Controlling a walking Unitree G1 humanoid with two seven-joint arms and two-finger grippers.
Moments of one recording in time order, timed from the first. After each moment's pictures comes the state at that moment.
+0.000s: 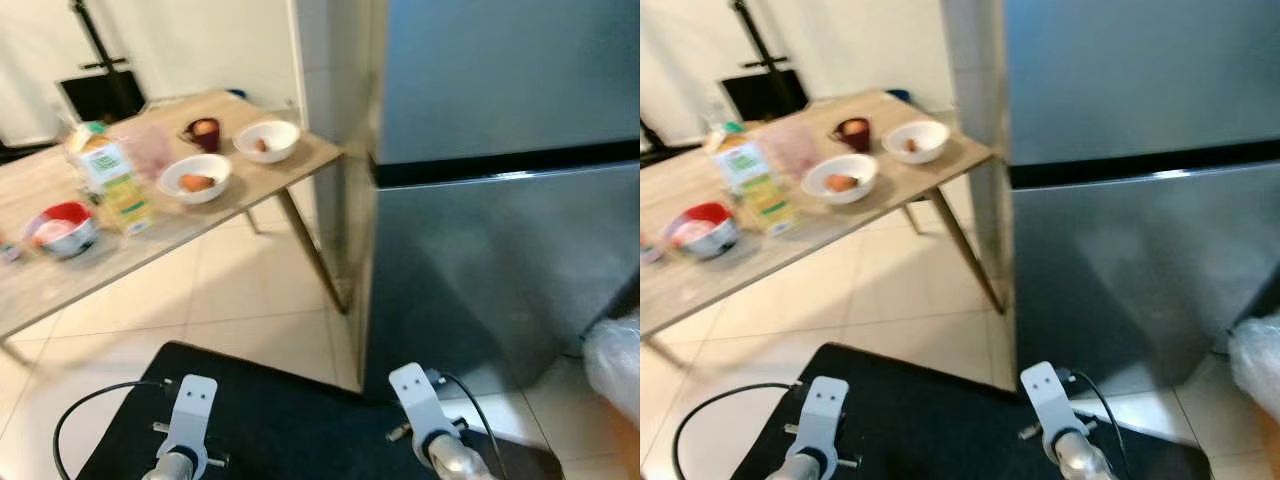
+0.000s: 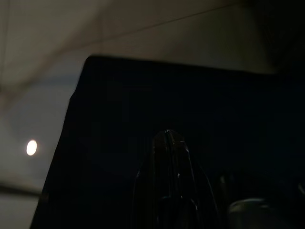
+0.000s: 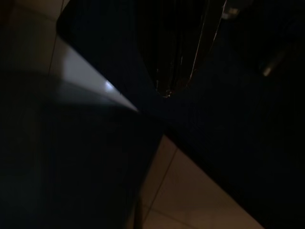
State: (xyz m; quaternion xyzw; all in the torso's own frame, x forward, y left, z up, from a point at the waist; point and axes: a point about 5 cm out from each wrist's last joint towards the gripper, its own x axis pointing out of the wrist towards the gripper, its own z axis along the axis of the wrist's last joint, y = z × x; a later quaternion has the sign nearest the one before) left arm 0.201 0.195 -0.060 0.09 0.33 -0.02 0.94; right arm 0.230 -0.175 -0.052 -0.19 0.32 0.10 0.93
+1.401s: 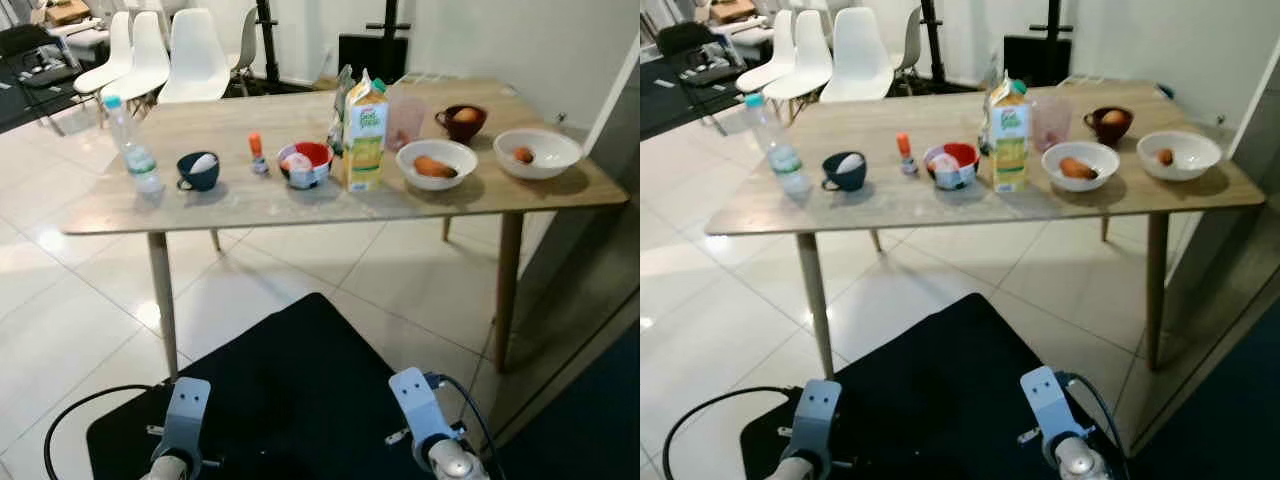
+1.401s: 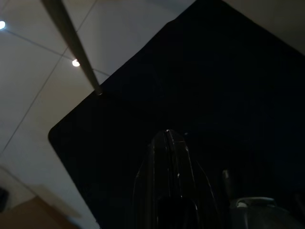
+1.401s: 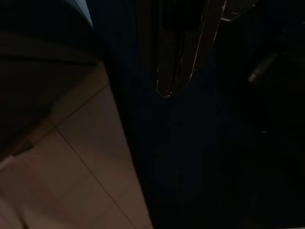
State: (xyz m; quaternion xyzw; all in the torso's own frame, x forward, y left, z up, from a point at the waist) left arm 0.202 0.200 -0.058 0.08 0.31 0.00 0.95; right arm 0.228 -0.173 -0.053 -0.18 0.32 0.10 0.93
